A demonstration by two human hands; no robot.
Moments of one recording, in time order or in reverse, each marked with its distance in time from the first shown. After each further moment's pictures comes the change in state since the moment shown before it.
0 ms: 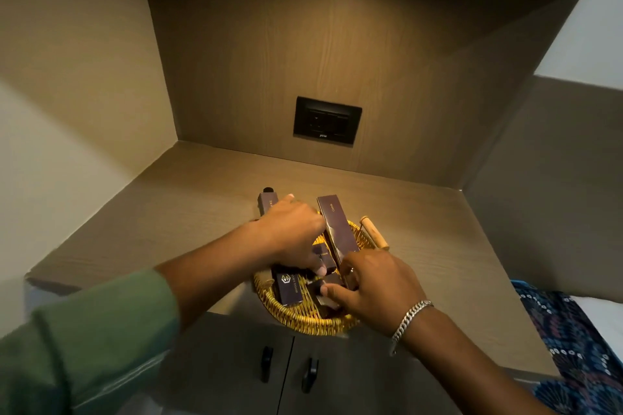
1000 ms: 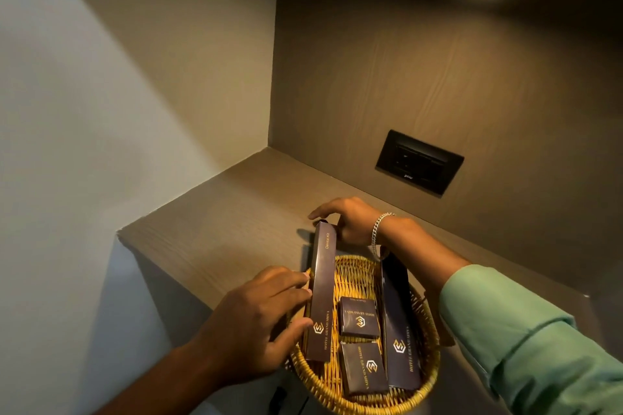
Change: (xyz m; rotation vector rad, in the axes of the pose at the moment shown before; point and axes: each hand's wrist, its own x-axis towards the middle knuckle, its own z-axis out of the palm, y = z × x) left_hand -0.100 0.001 0.073 -0.454 0.643 -0.280; right_hand 0.252 -0.023 0.029 0.135 -0.319 -0.663
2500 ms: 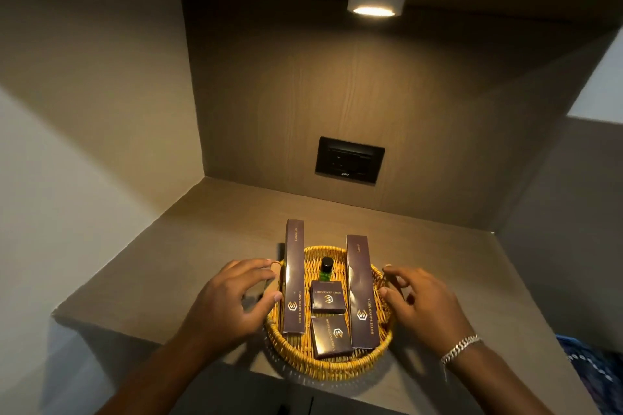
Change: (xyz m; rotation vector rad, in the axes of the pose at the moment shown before) left_hand 0.029 -0.045 -0.010 -0.133 -0.004 -0.048; right_hand -0.218 -0.075 0.048 0.116 0.605 0.687
